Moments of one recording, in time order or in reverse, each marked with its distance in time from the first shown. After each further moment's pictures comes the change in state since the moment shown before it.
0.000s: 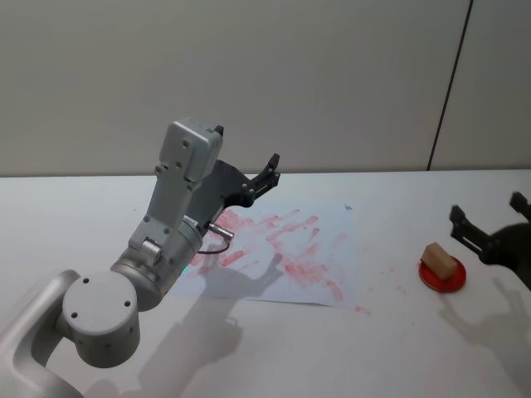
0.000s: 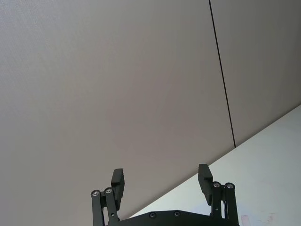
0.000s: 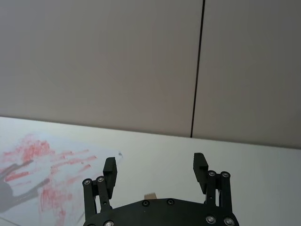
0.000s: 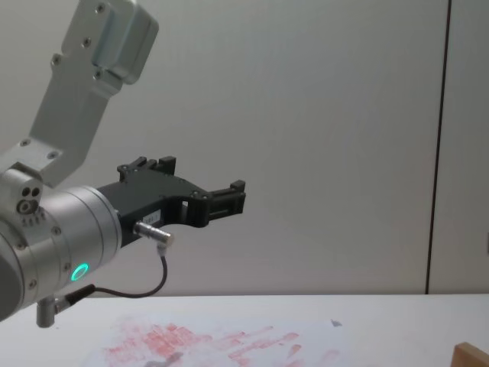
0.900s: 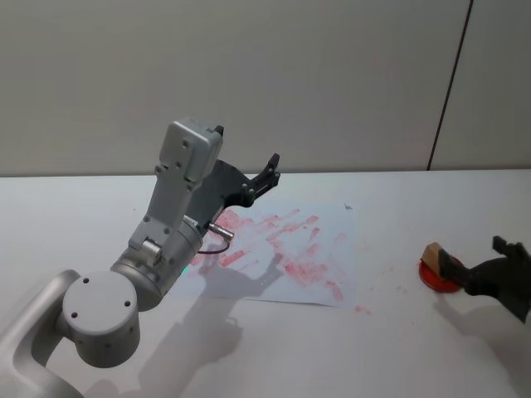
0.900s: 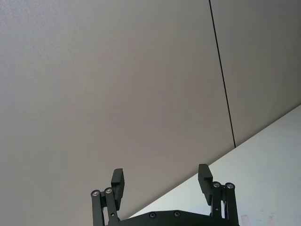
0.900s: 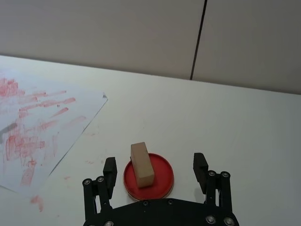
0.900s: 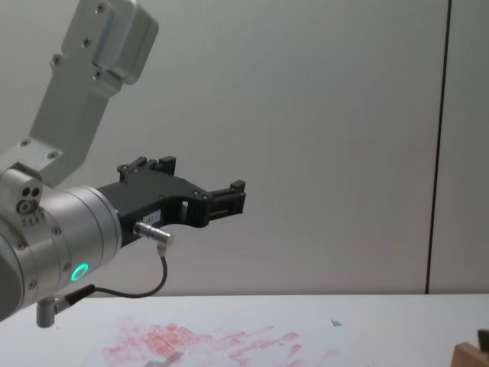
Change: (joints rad) left arm 0.000 0.000 0.000 0.000 0.000 0.000 0.000; right arm 0.092 -0.042 -0.025 0.138 -0.068 0.228 0.033
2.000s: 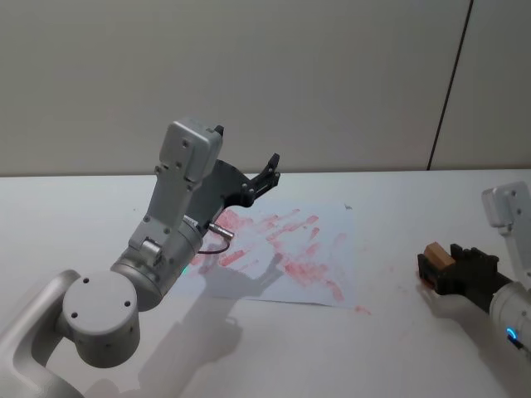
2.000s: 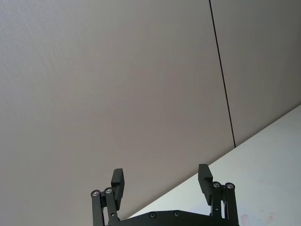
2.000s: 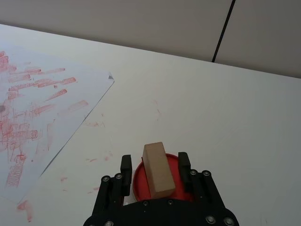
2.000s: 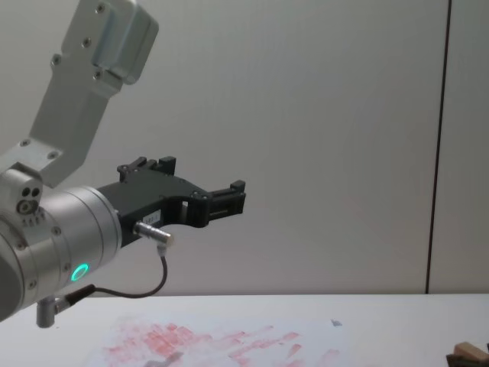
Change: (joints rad) left arm 0.000 0.000 0.000 0.000 0.000 0.000 0.000; right arm 0.146 -0.086 -0.050 0.174 -0.111 0.091 0.078
